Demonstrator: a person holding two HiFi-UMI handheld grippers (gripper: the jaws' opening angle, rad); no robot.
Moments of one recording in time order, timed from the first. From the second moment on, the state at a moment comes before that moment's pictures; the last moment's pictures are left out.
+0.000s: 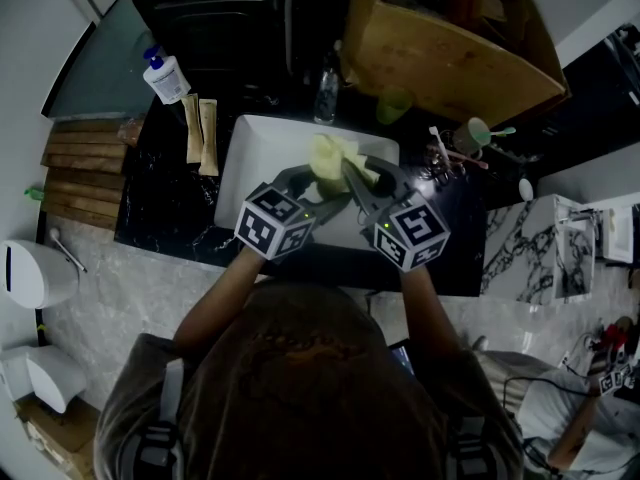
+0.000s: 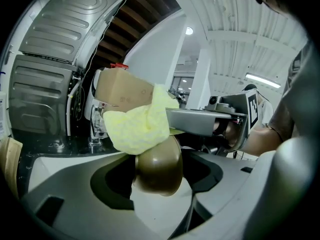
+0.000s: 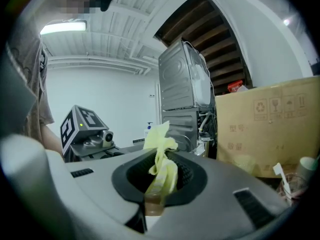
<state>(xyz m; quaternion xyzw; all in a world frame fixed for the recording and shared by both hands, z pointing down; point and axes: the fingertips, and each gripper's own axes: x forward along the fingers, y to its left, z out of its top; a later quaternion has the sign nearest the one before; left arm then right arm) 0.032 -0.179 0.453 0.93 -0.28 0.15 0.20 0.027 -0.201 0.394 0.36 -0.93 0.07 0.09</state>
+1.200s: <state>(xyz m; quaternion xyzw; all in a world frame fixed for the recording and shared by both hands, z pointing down) 0.028 -0.168 0.444 0.93 -0.27 0.13 0.22 0.061 -0.228 0.415 0.39 -0.91 0.10 0.09</state>
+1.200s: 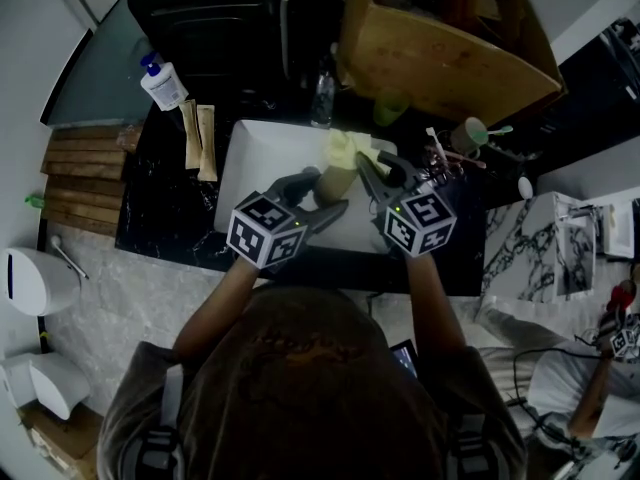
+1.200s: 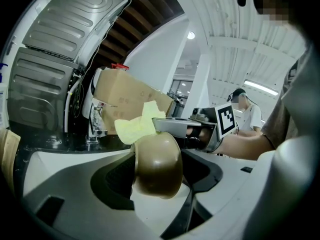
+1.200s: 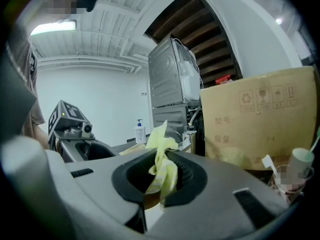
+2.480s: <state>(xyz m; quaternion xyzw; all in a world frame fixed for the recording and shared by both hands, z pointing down) 0.009 -0.176 0.422 0.92 -0.24 0.02 0.30 0.075 -0.220 0.458 0.39 -0.90 0.18 0.06</state>
